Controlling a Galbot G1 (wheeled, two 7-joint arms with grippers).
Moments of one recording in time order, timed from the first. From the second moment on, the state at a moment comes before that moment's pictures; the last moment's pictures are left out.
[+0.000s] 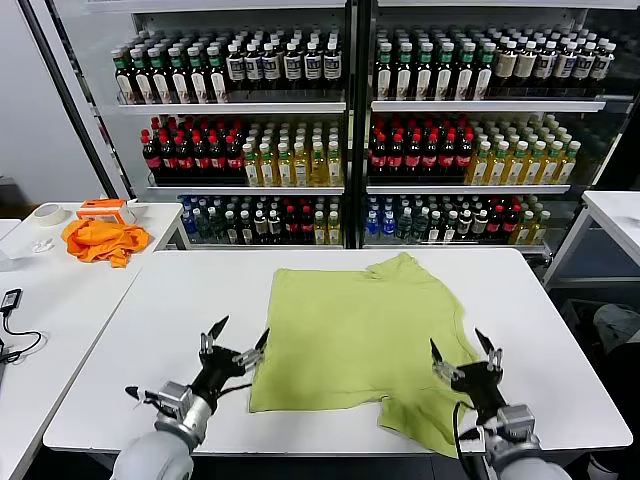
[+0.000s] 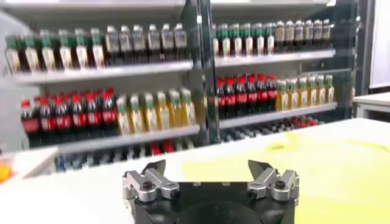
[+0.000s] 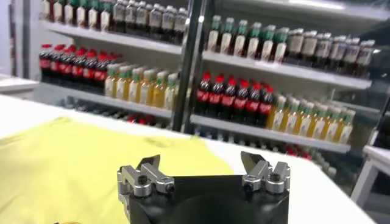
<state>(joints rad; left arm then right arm) 1.45 -1.09 -0.36 -2.10 -0.37 0.33 -0.08 -1.71 1.05 0.53 2.19 0.29 -0.23 0.17</state>
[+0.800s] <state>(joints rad) 1.55 -1.07 -0.31 -2.13 -0.47 0.47 -0.21 -1.87 1.11 0.51 2.21 0.33 -0.26 0.22</state>
